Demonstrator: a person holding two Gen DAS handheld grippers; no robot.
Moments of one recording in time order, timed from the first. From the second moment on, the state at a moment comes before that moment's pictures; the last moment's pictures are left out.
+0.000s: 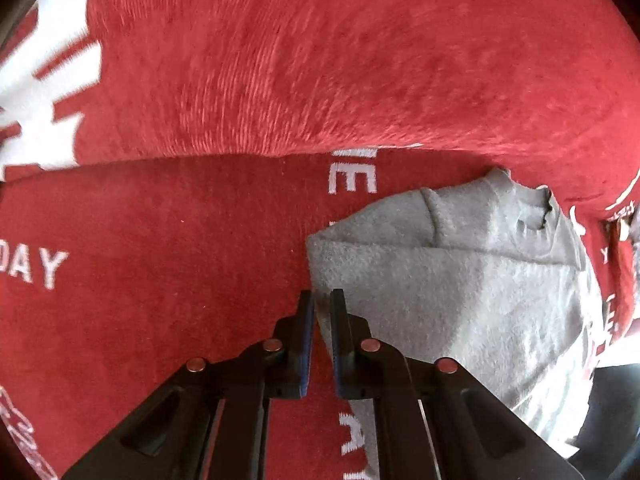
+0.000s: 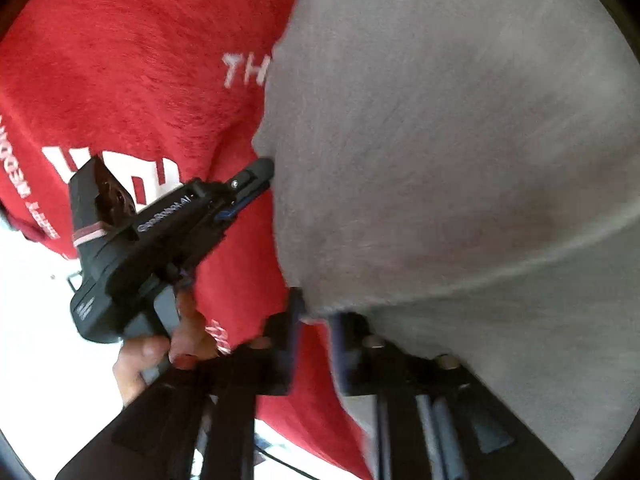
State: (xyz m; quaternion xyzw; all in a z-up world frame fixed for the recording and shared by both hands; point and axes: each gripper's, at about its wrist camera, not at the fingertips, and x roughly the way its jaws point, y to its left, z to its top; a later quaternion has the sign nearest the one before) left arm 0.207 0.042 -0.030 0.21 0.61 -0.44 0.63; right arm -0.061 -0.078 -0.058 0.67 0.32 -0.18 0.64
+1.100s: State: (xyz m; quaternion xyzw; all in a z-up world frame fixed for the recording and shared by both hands) left arm 0.061 0.024 0.000 0.32 0.57 -0.40 0.65; right arm -0.281 -0.160 -0.008 0.59 0.34 -0.44 0.59
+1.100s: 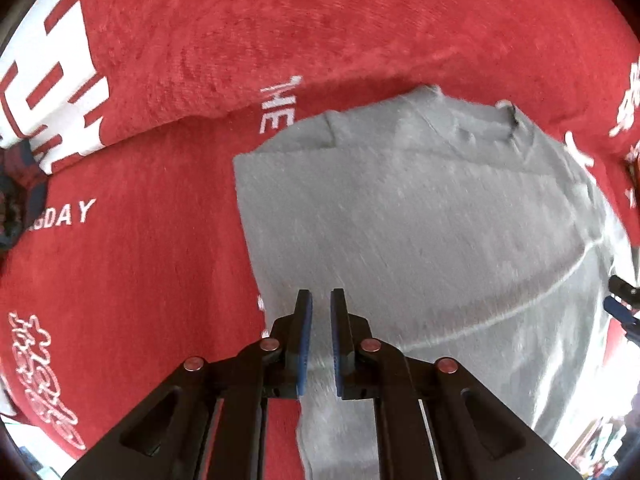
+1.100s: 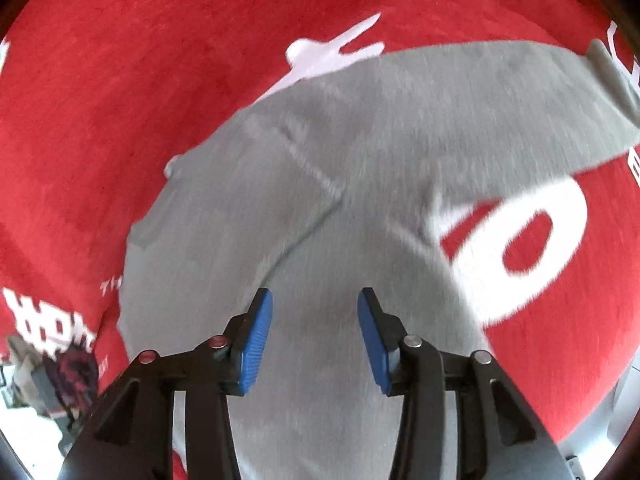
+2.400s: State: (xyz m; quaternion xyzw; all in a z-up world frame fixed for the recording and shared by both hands) left arm -0.064 0.014 0.003 0.40 0.57 -0.40 0.59; right arm -0.293 -0.083 -0.005 0.57 0.42 -0.37 0.60
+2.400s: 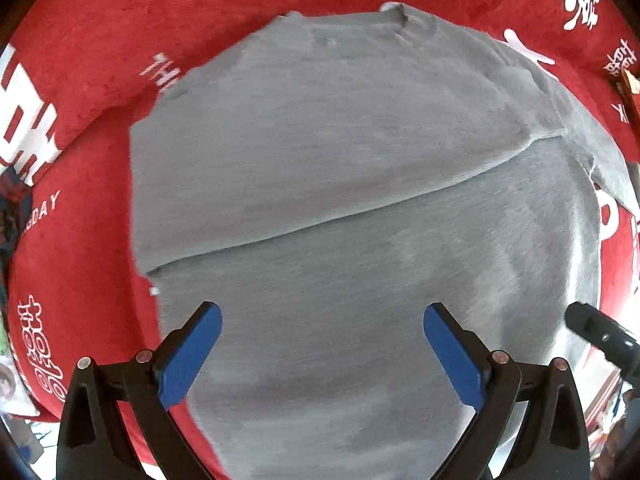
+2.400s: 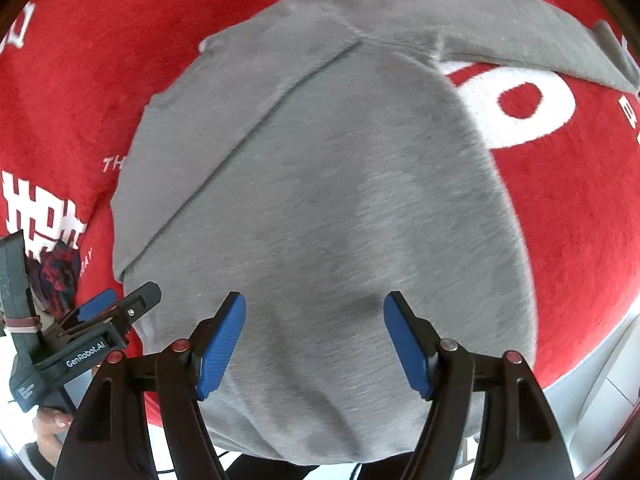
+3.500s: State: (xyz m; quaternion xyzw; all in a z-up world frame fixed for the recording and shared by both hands) left arm -0.211 -0.149 0.002 0.37 0.58 -0.43 0.59; right arm -0.631 -0.231 -0.043 0.71 0.05 -0.52 0.48
